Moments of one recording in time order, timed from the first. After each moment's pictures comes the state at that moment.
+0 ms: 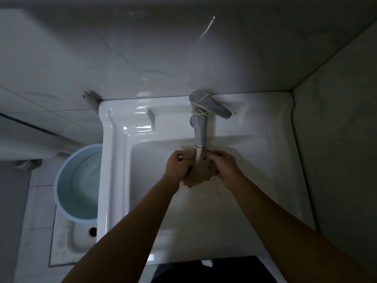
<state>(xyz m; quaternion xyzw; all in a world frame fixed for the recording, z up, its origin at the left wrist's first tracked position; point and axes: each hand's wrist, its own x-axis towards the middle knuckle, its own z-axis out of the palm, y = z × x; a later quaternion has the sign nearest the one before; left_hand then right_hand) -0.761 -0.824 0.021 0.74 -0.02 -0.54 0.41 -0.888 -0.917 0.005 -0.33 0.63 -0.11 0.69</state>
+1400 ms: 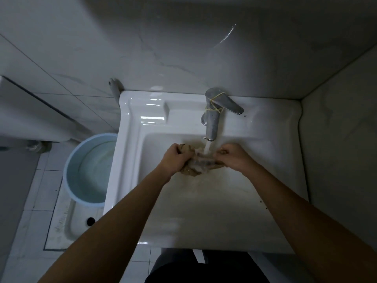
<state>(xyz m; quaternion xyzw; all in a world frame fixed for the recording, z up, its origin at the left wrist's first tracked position) -0.736 -0.795 0.040 0.77 -0.12 -0.49 0.38 -0.896 -0.941 0.043 -0.71 0.49 0.09 0.50</state>
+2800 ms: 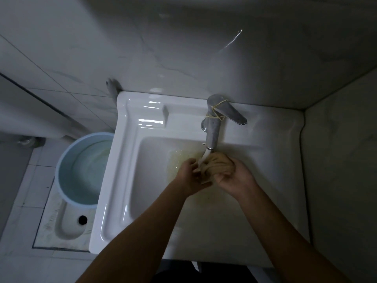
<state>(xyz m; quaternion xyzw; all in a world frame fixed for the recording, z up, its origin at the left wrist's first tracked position) -0.785 -0.822 0.024 0.50 0.25 -0.65 0.51 -0.895 -0.913 0.067 -0.09 0.43 -0.05 0.90</state>
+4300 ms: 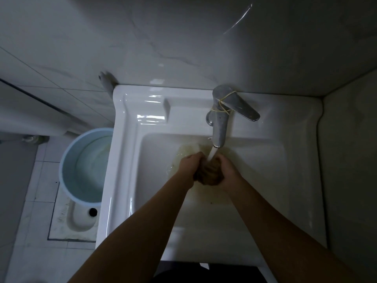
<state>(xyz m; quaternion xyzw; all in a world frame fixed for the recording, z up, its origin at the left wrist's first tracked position) -0.768 -0.838 0.001 0.69 0.15 -0.59 0.39 -0.867 -0.903 -0.020 -0.22 0.66 0.00 0.72</state>
